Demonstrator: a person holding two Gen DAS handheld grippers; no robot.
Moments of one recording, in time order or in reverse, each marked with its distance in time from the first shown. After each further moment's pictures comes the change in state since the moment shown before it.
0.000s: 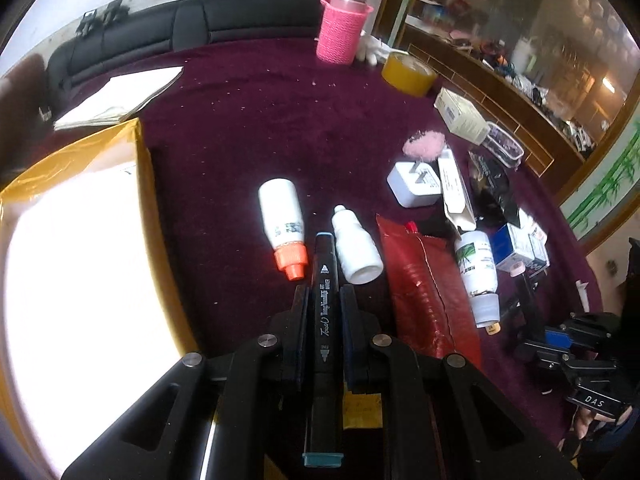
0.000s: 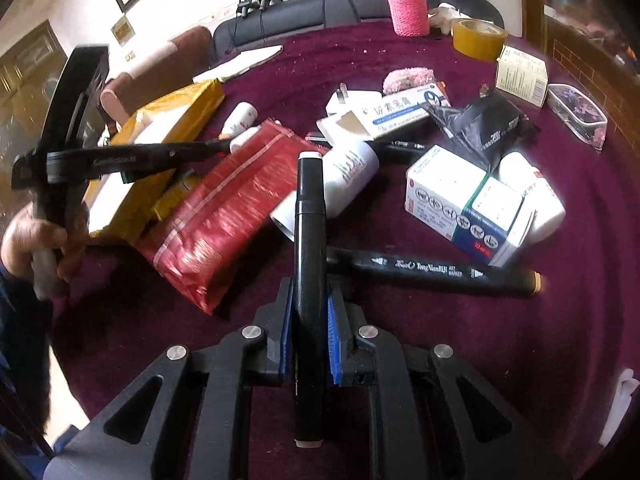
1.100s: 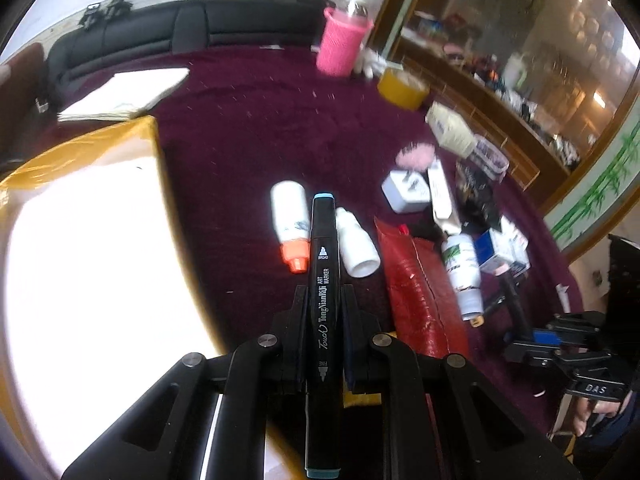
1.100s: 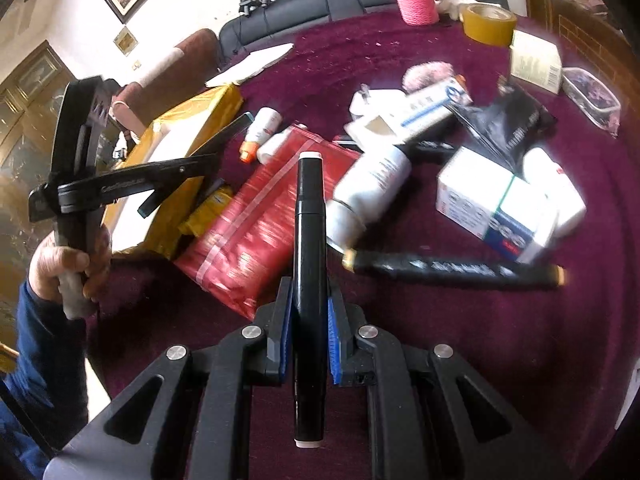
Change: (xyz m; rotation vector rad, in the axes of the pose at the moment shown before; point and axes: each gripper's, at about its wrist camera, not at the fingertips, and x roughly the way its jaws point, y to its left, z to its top) left arm -0.022 0.016 -0.002 -0.032 -0.040 -0.063; right arm -0.002 0.016 0.016 0.064 0.037 0.093
